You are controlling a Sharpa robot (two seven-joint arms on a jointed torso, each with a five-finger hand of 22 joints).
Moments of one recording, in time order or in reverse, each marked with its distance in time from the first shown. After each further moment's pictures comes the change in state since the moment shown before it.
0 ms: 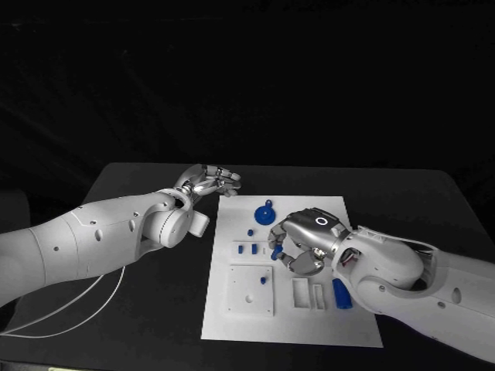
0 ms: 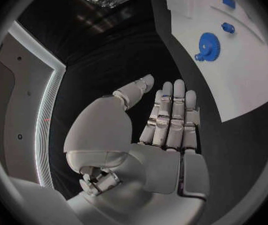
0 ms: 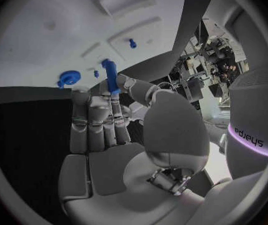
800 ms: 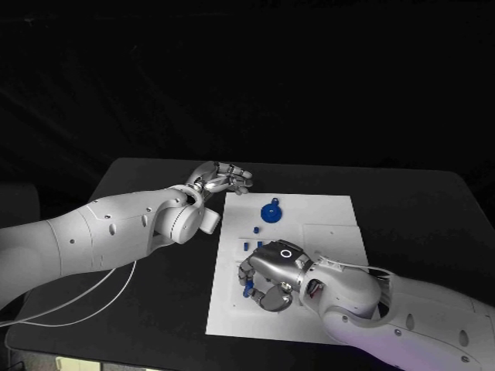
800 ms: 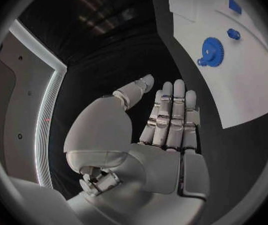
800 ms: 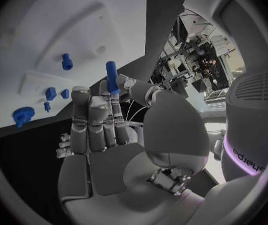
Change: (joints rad) left arm 0.000 0.019 0.000 0.000 -0.004 0.000 0.000; left_hand 0.000 0.000 0.000 0.000 0.000 0.000 0.000 0.000 -0.001 0.000 0.000 0.000 -0.001 0.000 0.000 0.000 0.003 0.000 0.000 0.000 0.000 0.001; right arm -0.083 0.158 -0.052 -0.056 -0.005 0.040 0.016; right_hand -0.001 0.007 0.003 -0.003 -0.001 -0.001 0.000 -0.003 0.001 0.000 0.000 -0.005 0.002 -0.002 -0.002 0.000 0.000 0.000 0.000 0.001 0.000 0.000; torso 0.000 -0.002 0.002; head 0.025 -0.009
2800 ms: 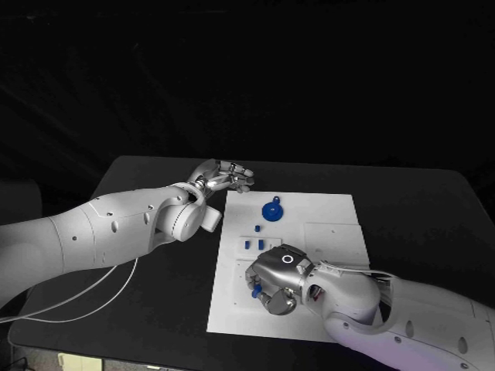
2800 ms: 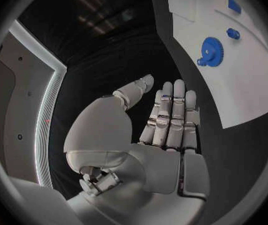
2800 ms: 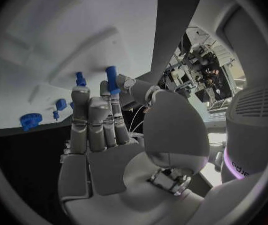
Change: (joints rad) left arm 0.000 -0.001 0.000 -0.001 -0.005 0.001 -0.003; left_hand 0.000 0.000 -0.003 0.003 0.000 0.000 0.000 0.000 -0.001 0.000 0.000 0.000 -0.001 0.000 0.000 -0.008 0.006 0.000 0.000 0.000 0.000 0.001; right arm -0.001 0.003 -0.031 -0.016 -0.092 0.047 -0.044; right_hand 0.002 0.002 0.002 -0.010 -0.003 -0.002 0.002 0.003 0.002 0.000 0.000 0.000 0.005 -0.001 -0.001 0.000 0.000 0.001 -0.003 0.003 0.000 0.000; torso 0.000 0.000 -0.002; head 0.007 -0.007
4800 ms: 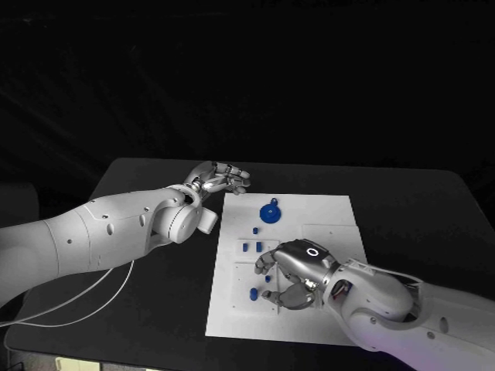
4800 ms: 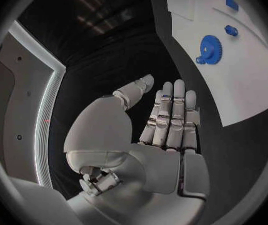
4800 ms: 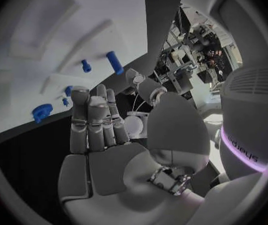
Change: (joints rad) left arm 0.000 -0.007 0.000 -0.001 -0.001 0.001 -0.007; left_hand 0.000 0.000 0.000 0.000 0.000 -0.004 0.004 0.000 -0.001 0.000 0.000 0.000 -0.002 0.000 0.000 -0.004 0.007 0.000 0.000 0.000 -0.003 0.001; right arm 0.017 -0.147 0.024 0.093 0.229 -0.158 0.062; right_hand -0.124 -0.055 -0.246 -0.051 0.089 -0.138 0.067 -0.077 -0.042 -0.122 0.067 -0.083 -0.058 -0.012 0.049 0.000 -0.002 -0.007 -0.008 -0.007 -0.010 0.000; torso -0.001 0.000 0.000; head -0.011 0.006
